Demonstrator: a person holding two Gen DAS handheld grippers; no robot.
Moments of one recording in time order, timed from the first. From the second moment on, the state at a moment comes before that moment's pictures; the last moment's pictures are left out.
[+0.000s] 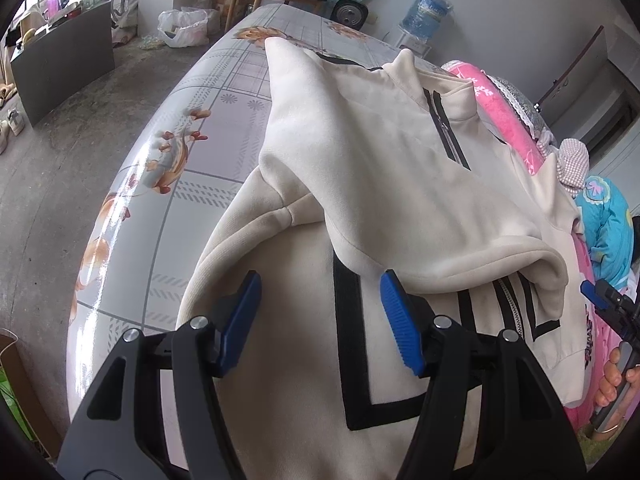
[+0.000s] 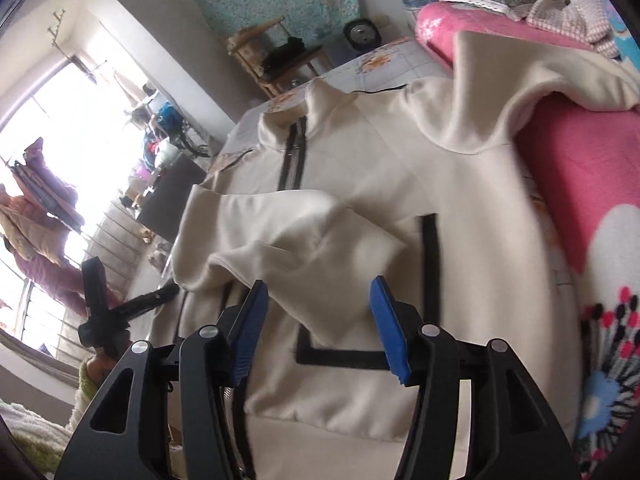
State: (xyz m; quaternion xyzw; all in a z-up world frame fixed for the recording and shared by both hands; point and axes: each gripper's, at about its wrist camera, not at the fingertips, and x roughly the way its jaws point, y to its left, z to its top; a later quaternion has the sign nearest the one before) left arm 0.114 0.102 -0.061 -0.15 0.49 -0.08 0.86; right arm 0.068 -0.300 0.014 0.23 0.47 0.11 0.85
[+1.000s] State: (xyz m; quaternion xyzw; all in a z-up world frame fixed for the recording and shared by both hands) left arm 0.111 0.101 -0.062 -0.14 0.49 -0.08 0.86; right arm 0.057 -0.292 -0.063 0.57 0.46 0.06 0.68
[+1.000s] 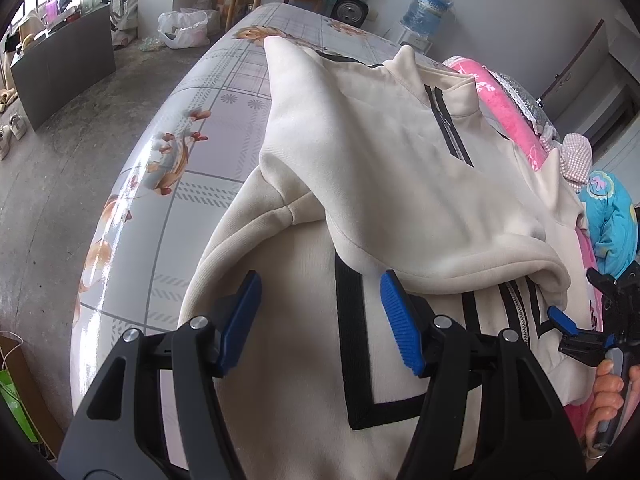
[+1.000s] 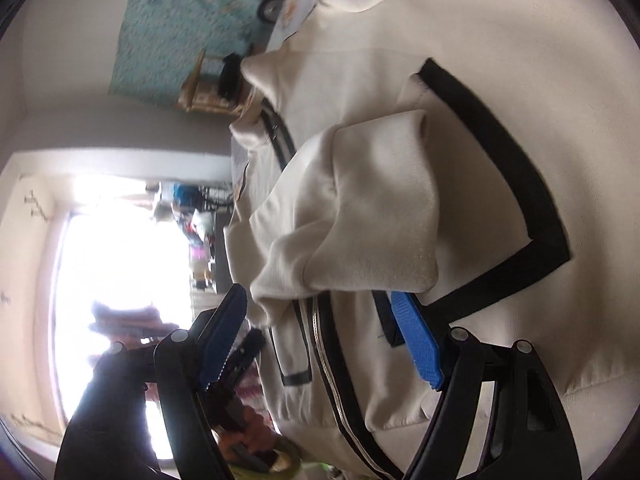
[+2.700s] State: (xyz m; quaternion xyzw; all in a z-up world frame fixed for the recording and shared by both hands) left arm 0.076 0.129 -0.037 -0.15 0.44 -0.03 0.89; right arm 0.310 0.017 0.276 0.22 0.35 0.46 0.79
